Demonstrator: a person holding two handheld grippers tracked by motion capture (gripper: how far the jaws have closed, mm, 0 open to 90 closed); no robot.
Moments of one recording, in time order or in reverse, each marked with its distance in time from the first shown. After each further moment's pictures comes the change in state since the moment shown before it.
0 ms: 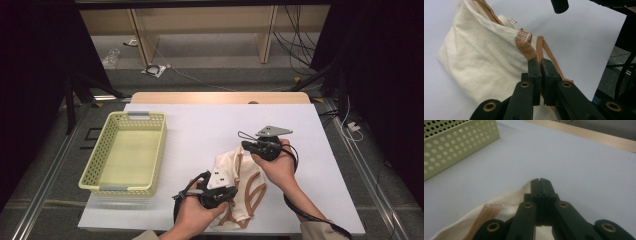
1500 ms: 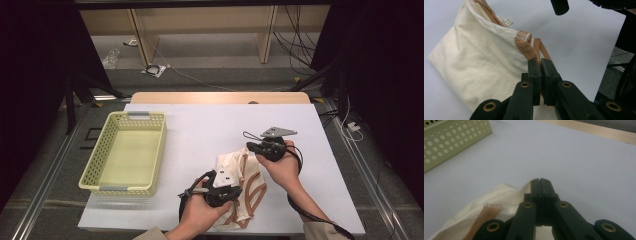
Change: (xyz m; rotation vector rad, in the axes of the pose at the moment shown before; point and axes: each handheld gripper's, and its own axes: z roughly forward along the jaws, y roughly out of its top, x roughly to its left) left arm -0.003 0.005 0.013 0.012 -0.017 0.002; right arm -0.012 -0.010 -0.003 0.024 -0.021 0.029
